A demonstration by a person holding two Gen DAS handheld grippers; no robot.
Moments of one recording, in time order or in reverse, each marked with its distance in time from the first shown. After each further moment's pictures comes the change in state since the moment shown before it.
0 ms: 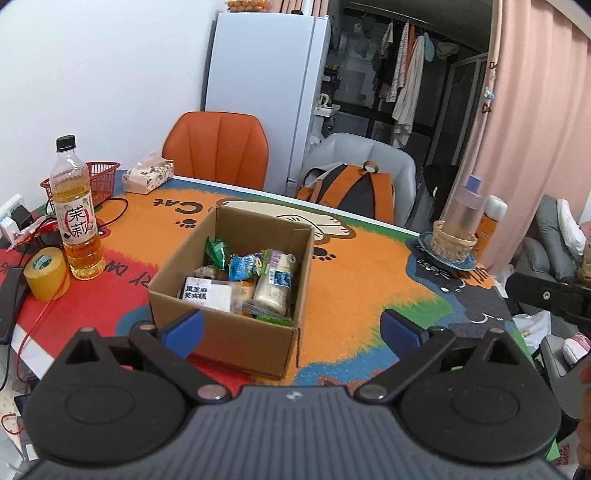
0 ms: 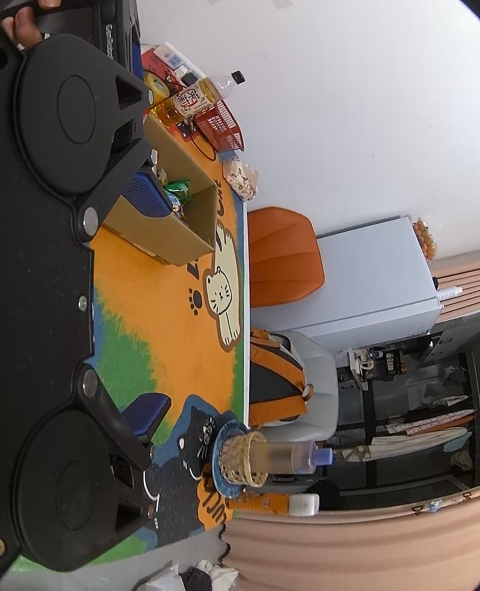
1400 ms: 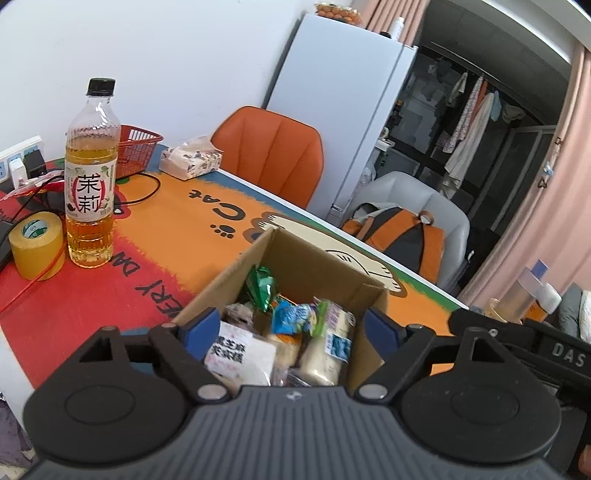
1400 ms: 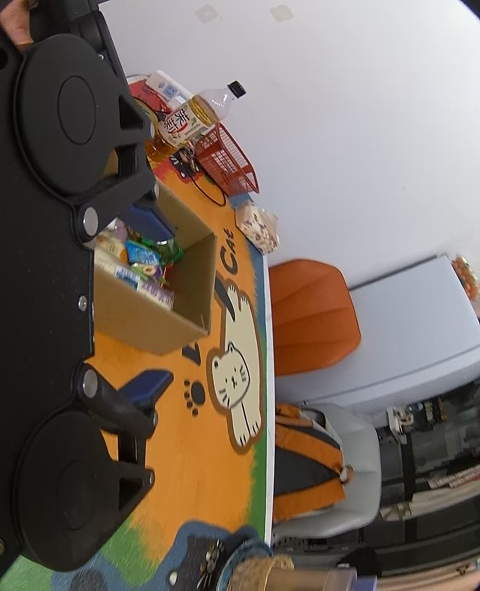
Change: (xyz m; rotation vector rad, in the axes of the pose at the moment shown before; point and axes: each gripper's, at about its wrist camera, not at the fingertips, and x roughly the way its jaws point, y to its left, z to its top) left arm 0.085 0.067 0.028 -0.266 -0.064 0.057; right arm 0.136 0.054 0.020 0.054 0.092 0.177
